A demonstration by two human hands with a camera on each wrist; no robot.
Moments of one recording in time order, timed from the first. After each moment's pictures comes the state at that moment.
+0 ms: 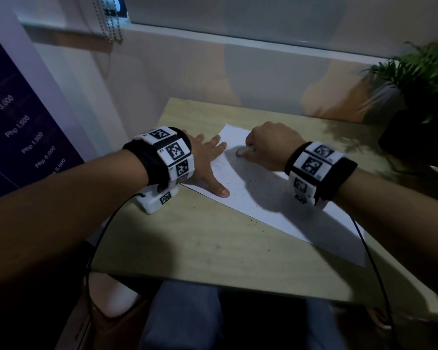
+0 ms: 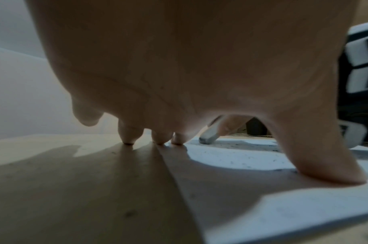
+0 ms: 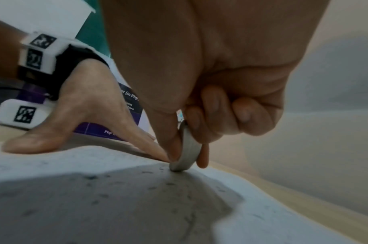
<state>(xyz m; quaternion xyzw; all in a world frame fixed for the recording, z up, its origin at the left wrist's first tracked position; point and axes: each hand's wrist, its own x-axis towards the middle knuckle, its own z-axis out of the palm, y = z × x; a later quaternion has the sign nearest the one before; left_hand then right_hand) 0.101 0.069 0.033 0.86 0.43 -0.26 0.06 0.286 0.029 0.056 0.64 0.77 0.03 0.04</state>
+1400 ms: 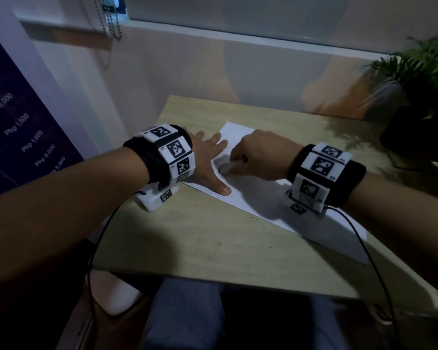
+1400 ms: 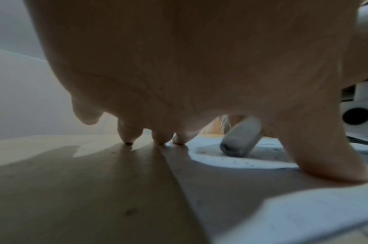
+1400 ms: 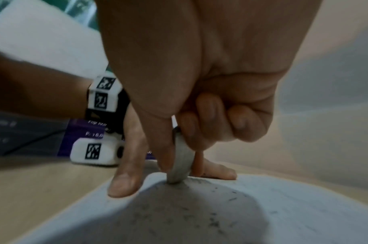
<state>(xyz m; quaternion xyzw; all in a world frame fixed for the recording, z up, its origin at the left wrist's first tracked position) 0.103 0.068 0.032 0.86 0.43 -0.26 0.07 0.271 0.013 0.054 0.58 0.81 -0.06 0.06</state>
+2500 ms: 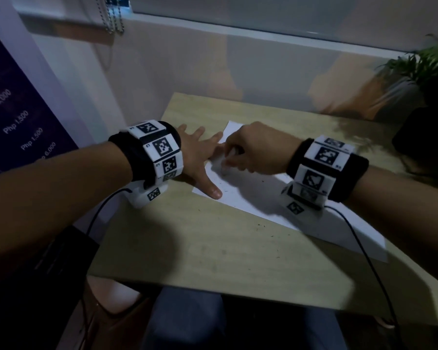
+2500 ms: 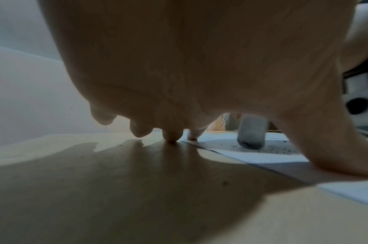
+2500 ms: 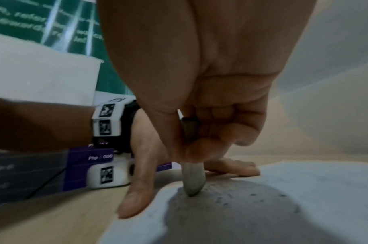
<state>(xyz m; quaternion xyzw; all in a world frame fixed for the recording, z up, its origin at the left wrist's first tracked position) 0.082 0.091 0.030 0.87 0.40 -0.25 0.12 0.256 0.029 0.068 0.56 0.82 -0.13 0.01</state>
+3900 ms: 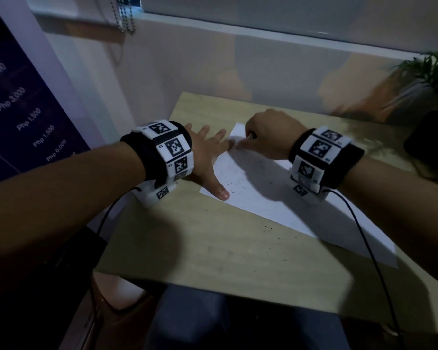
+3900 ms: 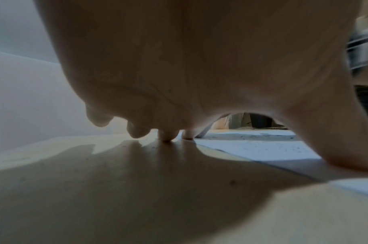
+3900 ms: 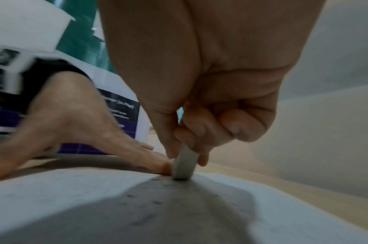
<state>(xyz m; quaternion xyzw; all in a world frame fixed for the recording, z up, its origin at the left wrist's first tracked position) 0.083 0.089 0.032 0.86 0.42 -0.26 0.11 0.269 0.066 0.058 0.62 0.78 -0.04 0.03</state>
